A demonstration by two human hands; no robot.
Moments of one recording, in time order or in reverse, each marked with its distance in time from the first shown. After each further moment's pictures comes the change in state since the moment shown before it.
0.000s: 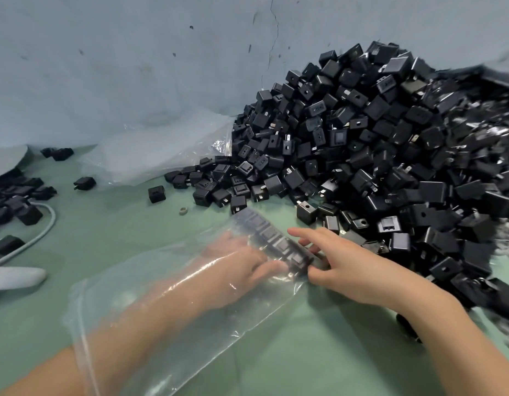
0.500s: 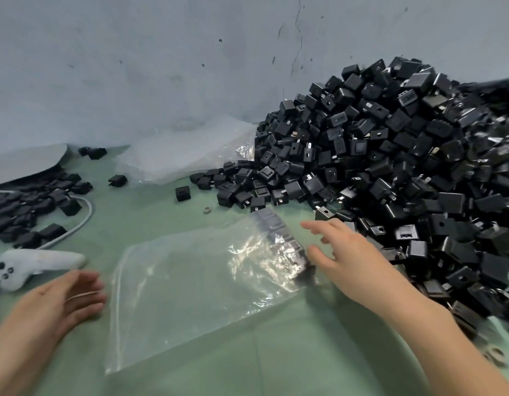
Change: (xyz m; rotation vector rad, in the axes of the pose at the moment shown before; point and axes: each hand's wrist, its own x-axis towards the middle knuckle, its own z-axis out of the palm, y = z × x) left_hand -0.204 -0.102 -0.064 -0.939 0.995 -0.836; right_hand 0.002 -0.023 0.015 -0.049 0.341 -0.051
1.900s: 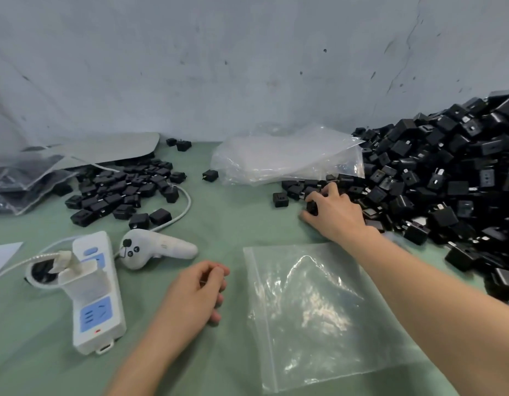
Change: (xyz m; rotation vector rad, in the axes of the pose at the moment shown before) left_hand 0.024 -0.016 -0.004 0.188 -0.101 0.142; right_hand 0.209 -0.110 0.135 -0.537 0.018 -0.016
